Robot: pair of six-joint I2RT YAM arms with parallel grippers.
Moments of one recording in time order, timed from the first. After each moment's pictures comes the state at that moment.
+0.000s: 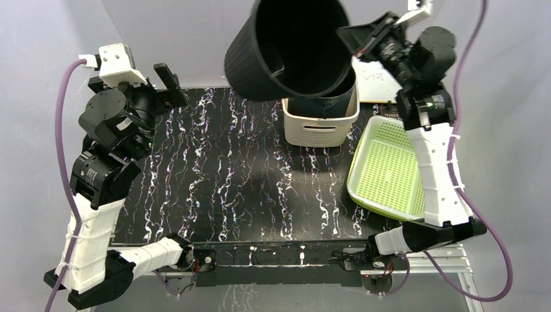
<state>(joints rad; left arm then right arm) -0.54 1.07 1.79 -0.70 -0.67 -0.09 0.11 1.39 1.91 -0.26 -0.40 0.69</state>
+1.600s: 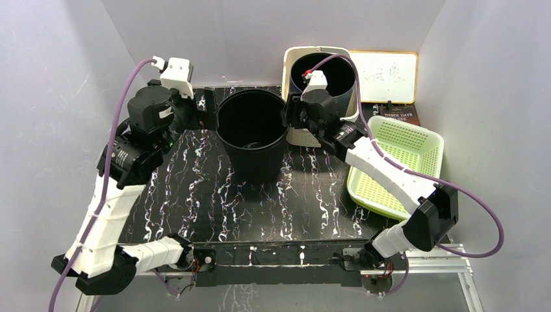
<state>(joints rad) -0.54 1.11 1.69 -0.85 -0.33 -0.08 0.66 1.45 1.36 -0.26 0.25 0.39</state>
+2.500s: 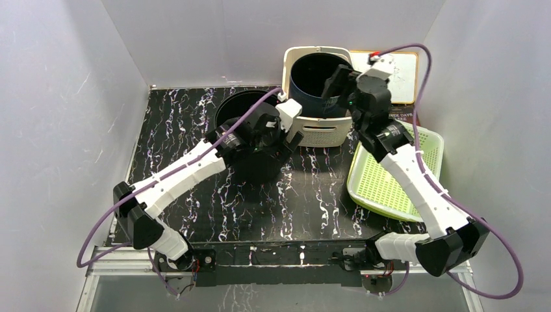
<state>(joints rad) -0.86 1.51 1.52 -0.65 -0.12 -0.01 0.48 1.24 1.38 -0.25 0.44 0.37</state>
